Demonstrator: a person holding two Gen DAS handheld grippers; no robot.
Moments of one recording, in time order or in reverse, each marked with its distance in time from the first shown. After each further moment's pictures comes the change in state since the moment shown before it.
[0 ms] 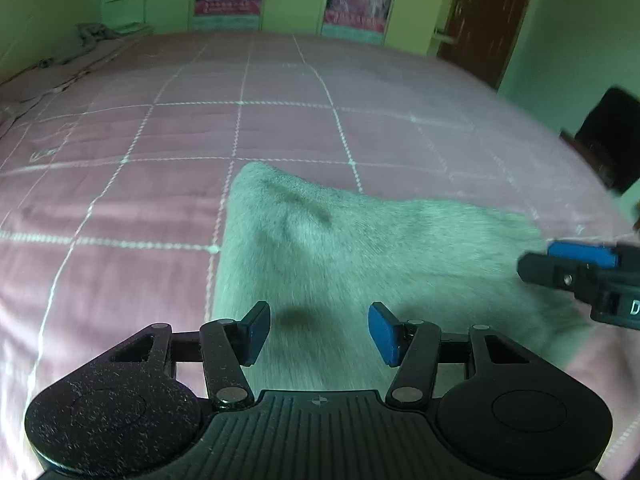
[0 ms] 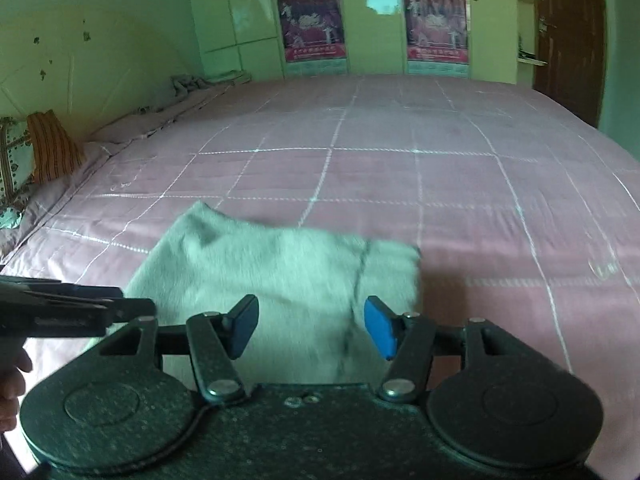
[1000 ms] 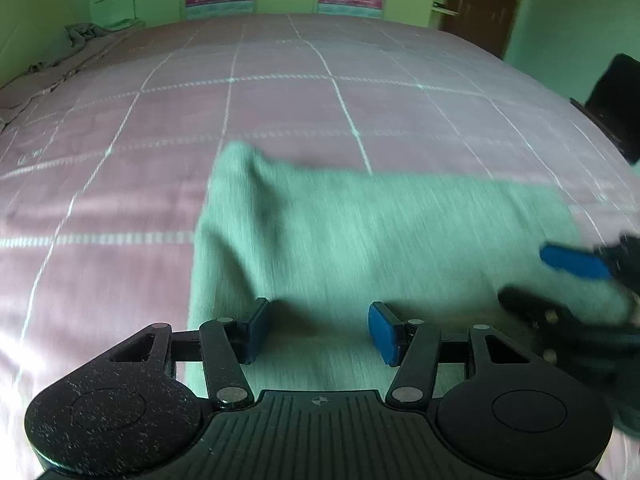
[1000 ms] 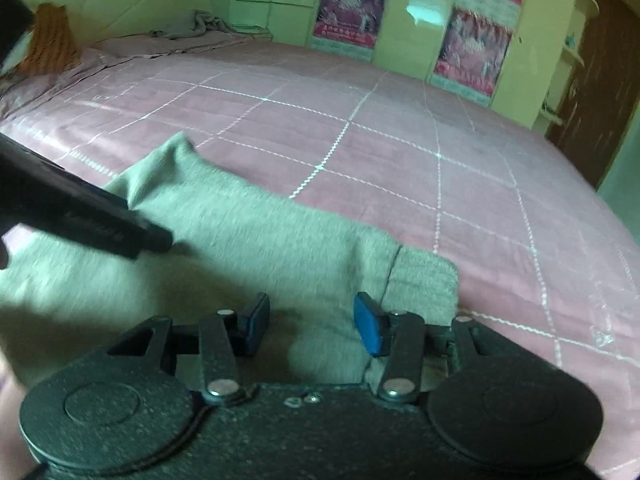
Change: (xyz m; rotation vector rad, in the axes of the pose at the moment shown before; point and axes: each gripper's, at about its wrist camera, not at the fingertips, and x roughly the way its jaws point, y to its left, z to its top) left arm 0.026 -0.014 -0.015 0.050 0.045 0.028; right arm 0.061 0.038 -0.030 -0.301 0.039 -0.143
